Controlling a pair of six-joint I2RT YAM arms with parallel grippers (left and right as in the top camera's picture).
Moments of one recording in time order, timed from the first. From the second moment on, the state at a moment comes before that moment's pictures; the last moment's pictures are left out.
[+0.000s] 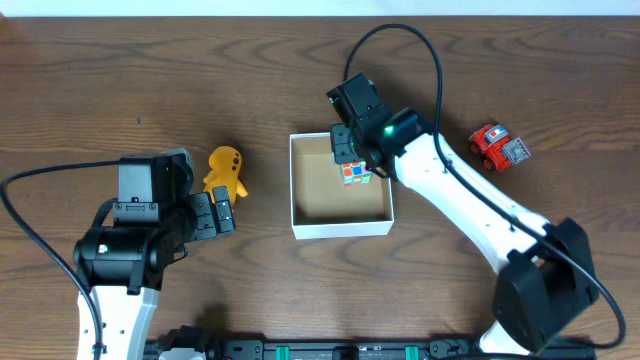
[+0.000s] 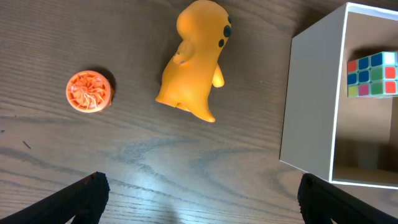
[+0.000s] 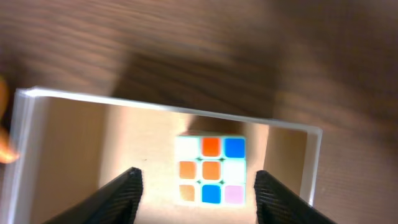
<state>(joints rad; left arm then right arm) -0.04 0.98 1.01 -1.10 0.04 -0.23 0.63 1.80 1.47 -0.75 0.13 0.44</state>
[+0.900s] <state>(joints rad) -0.04 0.98 1.01 -1.10 0.04 -0.23 0.71 2.03 1.48 -0.68 0.18 0.37</state>
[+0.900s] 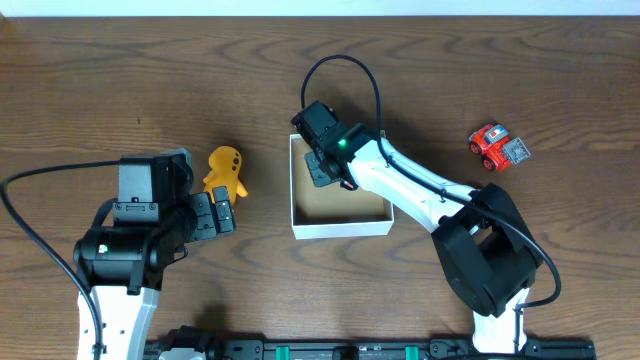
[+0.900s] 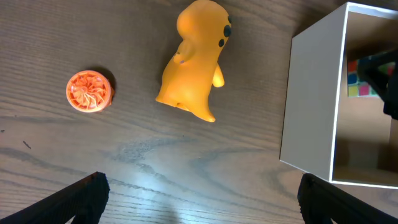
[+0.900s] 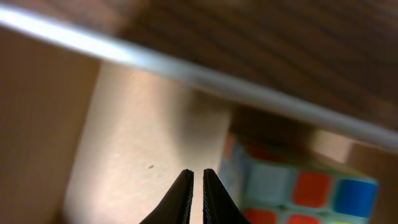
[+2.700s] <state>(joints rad) -0.04 0.98 1.01 -1.10 0.04 -0.23 -0.16 1.68 1.65 -1.05 0.02 -0.40</state>
